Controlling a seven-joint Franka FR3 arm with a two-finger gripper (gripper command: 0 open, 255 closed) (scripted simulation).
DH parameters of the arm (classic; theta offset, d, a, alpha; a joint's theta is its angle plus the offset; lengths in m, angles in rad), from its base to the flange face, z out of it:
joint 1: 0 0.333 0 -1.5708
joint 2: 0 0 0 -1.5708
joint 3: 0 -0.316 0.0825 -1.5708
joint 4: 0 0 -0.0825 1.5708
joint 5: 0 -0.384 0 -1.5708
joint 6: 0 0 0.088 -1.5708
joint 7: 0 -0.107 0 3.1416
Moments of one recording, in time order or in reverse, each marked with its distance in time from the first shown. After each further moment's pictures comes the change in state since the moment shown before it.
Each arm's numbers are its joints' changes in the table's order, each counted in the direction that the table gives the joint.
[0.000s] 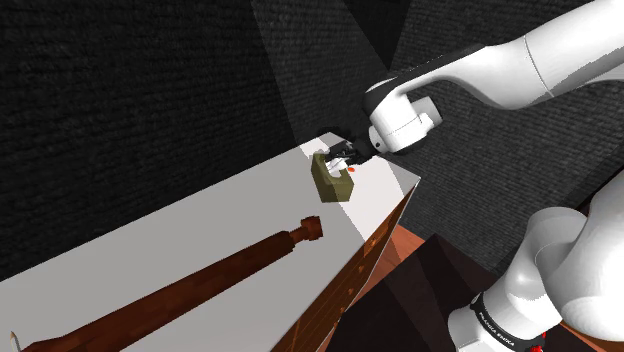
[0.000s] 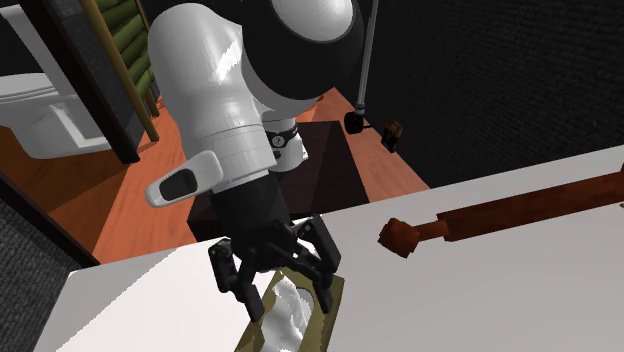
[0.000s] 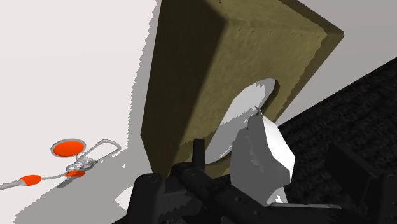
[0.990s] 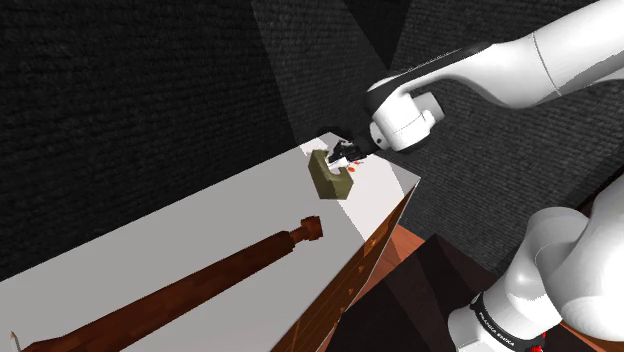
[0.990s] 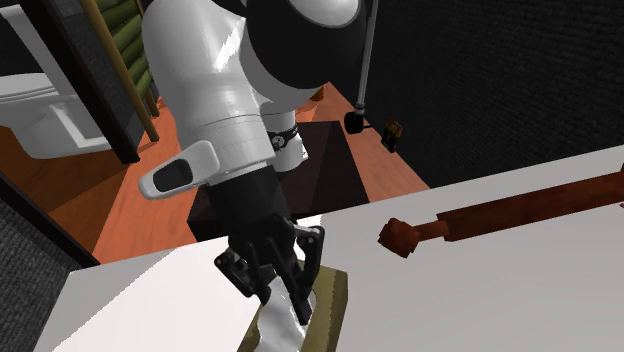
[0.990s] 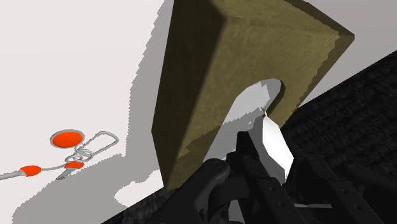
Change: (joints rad) arm -0.004 -0.028 -0.001 -0.009 0.081 0.002 -0.075
